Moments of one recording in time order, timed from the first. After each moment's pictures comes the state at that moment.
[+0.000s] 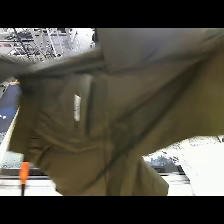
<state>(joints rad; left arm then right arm) 0.26 -1.04 1.65 0.50 -1.39 -1.30 -0.26 -1.01 1.80 -0.90 1.11 1.16</state>
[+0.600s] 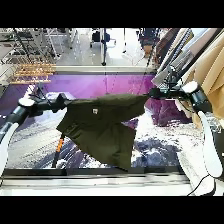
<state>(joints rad) 0.10 -1.64 1.39 0.51 -0.81 -1.30 -0.11 -1.62 1.66 -0.89 1.06 1.17</state>
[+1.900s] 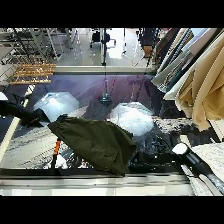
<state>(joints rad) 0.32 -1.71 1.64 1.03 -1.63 -1.38 0.02 -1.04 0.45 -0.71 1.10 1.30</state>
